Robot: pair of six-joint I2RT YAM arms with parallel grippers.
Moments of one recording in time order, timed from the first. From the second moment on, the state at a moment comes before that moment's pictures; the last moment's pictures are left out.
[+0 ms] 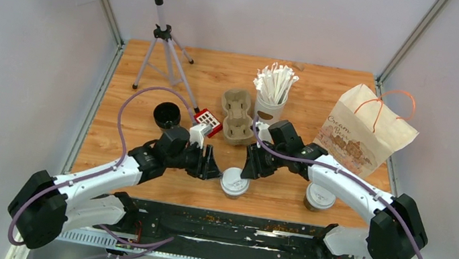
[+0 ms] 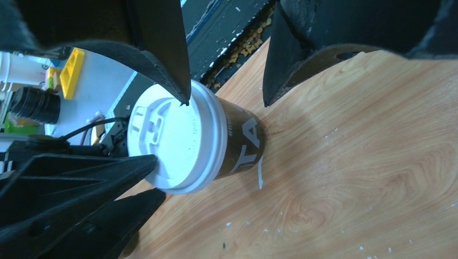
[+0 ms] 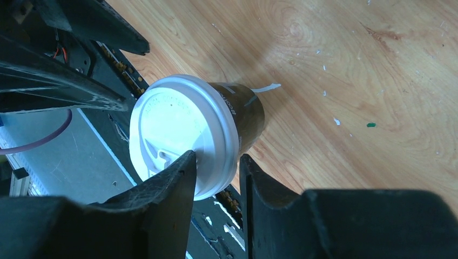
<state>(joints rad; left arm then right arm) -0.73 1.05 0.50 -0.08 0.38 -0.61 0.71 1.32 0.87 -0.46 -0.45 0.30</state>
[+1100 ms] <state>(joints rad) -0.80 1.16 0.55 -0.01 0.34 -0.63 0.71 1.26 0.89 -0.52 -0.42 0.33</state>
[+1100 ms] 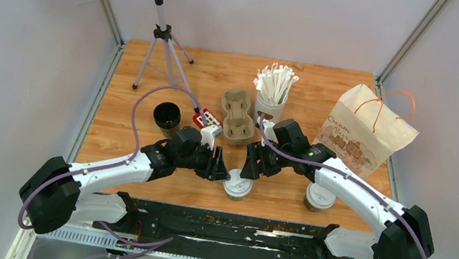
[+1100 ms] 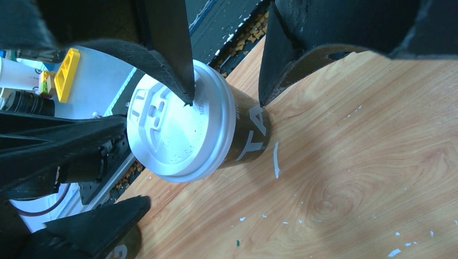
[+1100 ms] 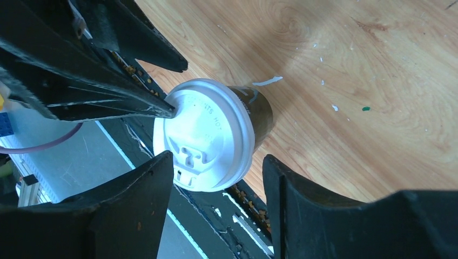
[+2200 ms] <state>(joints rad) -0.83 1.18 0.57 -0.02 0.30 -0.62 0.71 1.22 0.83 -0.62 -0.48 0.50</state>
